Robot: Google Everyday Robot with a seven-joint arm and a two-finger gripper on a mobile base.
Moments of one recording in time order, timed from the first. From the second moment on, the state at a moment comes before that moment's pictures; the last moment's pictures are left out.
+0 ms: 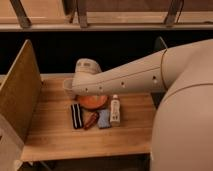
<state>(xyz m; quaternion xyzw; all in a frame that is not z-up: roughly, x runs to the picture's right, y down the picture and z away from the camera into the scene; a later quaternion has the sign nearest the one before) 0.007 0.001 0.731 -0.01 0.16 0.38 0.91</state>
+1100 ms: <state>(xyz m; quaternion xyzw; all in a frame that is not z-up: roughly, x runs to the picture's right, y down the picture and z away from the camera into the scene) -0.015 -0.030 0.714 0.01 0.01 0.33 0.94</state>
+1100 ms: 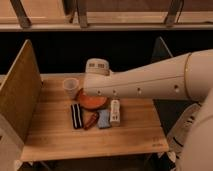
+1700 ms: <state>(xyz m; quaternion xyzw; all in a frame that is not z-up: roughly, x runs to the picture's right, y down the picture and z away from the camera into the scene) -0.010 -0.031 0.702 0.01 -0.02 0.34 0.94</state>
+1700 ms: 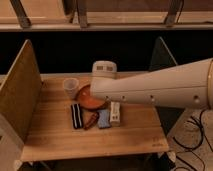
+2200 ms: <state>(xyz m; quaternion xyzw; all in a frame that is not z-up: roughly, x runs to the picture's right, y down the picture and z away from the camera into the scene) -0.021 -0.052 0.719 -0.02 -0.14 0.34 0.93</state>
